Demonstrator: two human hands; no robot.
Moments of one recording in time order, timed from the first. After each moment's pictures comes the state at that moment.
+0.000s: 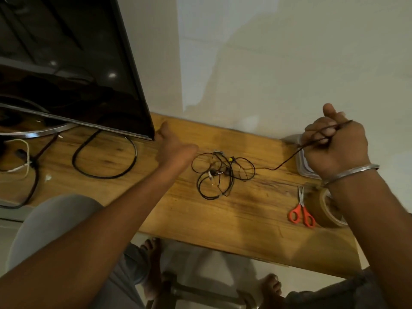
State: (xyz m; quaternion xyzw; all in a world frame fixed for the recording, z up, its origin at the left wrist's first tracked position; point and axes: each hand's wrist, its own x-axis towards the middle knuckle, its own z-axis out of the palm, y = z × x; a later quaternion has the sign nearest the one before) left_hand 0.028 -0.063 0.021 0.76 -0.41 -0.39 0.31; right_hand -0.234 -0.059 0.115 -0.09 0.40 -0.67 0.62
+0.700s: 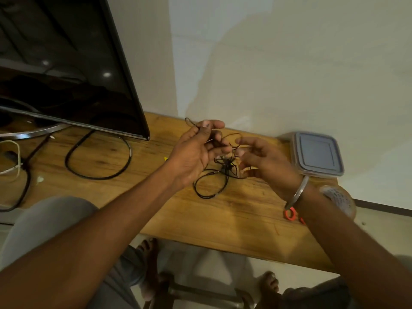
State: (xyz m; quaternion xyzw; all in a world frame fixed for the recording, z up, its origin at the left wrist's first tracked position) left_hand -0.007 -0.048 0.045 0.32 -0.29 -0.73 0.53; right_hand -0.196 -0.038 0.053 -0.49 0.57 -0.33 0.58
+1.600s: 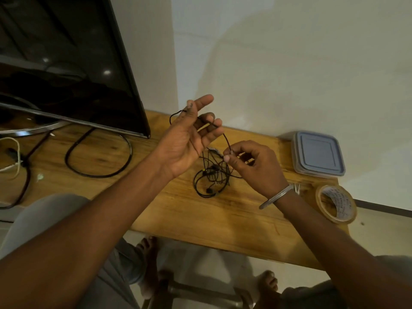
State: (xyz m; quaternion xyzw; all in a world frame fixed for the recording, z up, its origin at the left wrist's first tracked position) left_hand 0.010 -0.053 0.072 0.27 -0.24 -0.75 0.55; right_hand -0.178 -0.033 0.033 -0.71 0.53 -0.34 0.31
